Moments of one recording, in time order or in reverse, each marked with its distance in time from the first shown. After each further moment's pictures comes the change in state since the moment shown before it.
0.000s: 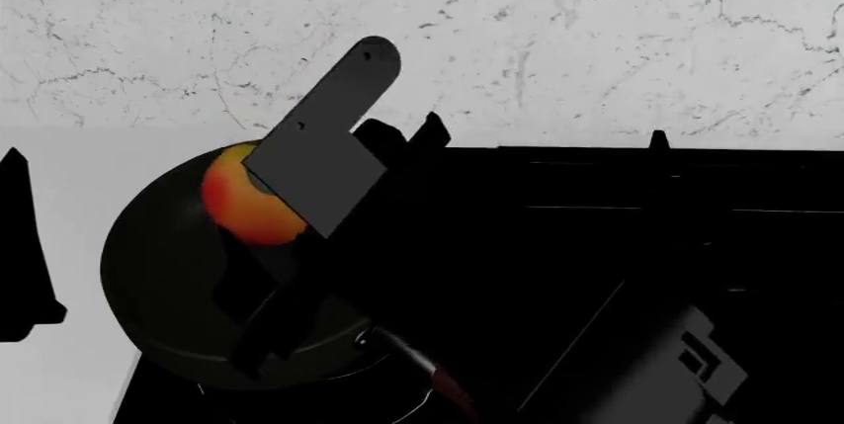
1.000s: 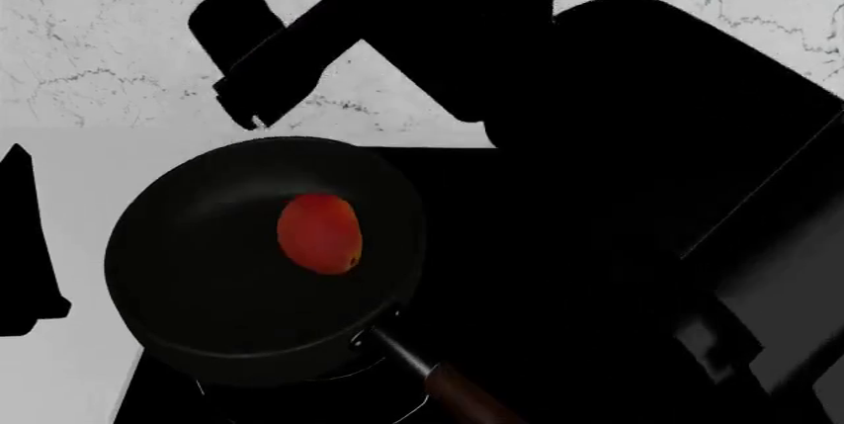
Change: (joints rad) left arm -0.001 0.001 0.023 -0.021 0.015 0.034 0.007; right arm 0.244 0.008 0.253 -0.012 0.090 0.029 0.057
